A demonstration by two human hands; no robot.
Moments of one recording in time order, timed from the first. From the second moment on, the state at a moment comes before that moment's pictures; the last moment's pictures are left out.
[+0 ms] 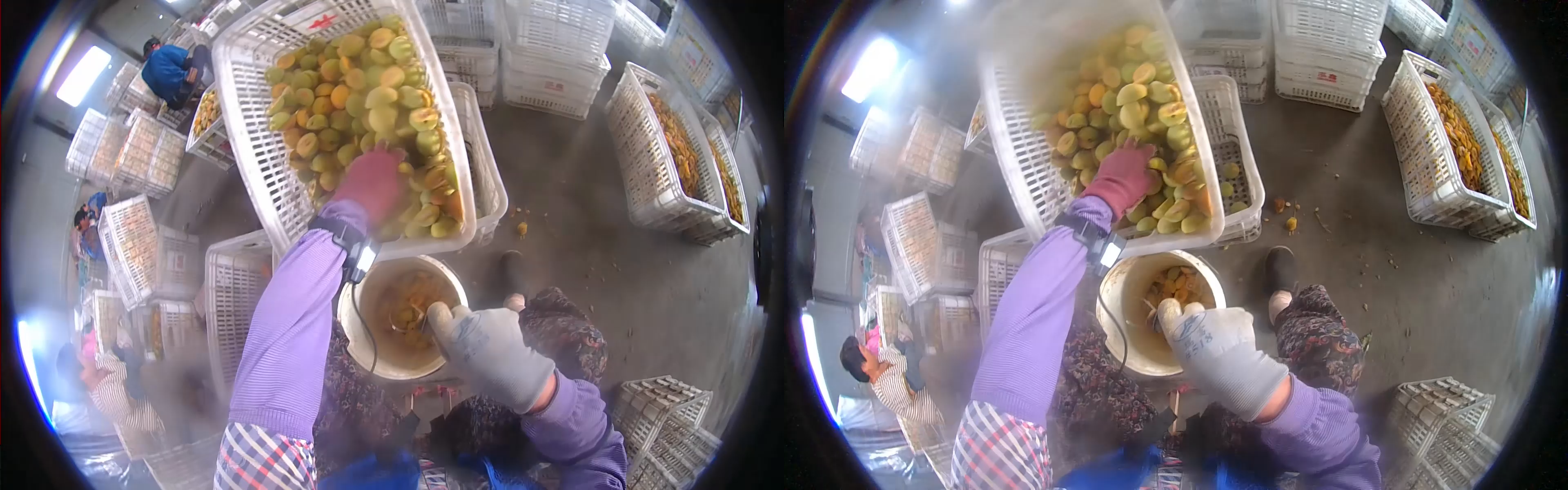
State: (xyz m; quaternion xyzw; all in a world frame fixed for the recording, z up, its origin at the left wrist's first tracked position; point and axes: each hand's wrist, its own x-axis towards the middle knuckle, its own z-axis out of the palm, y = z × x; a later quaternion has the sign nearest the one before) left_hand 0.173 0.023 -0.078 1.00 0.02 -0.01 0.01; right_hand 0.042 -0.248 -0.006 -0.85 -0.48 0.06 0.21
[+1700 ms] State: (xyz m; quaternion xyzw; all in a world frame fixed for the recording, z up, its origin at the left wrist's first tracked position) left_hand -0.032 -0.004 -0.066 0.96 0.03 0.21 0.19; right_hand 0.034 -0.163 -0.029 -0.87 -0.38 0.09 0.29
